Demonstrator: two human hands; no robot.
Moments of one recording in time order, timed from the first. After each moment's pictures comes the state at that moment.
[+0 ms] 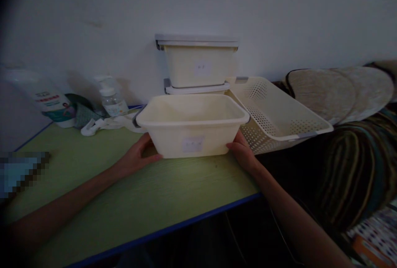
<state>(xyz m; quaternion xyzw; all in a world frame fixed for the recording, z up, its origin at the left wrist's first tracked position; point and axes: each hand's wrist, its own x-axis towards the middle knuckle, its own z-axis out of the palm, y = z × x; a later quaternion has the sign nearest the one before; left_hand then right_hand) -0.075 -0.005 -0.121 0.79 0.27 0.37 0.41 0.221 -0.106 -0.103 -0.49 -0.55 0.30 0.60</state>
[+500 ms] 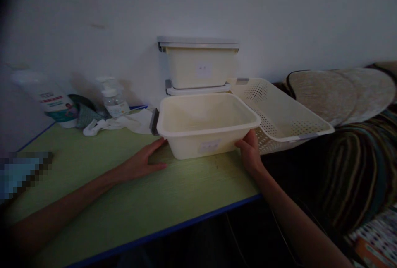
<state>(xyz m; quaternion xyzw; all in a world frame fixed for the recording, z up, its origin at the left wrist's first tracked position) -0.074 -0.010 -0.112 0.89 0.26 0.22 0.31 0.234 -0.101 -0.111 -0.51 -0.48 0.18 0.69</state>
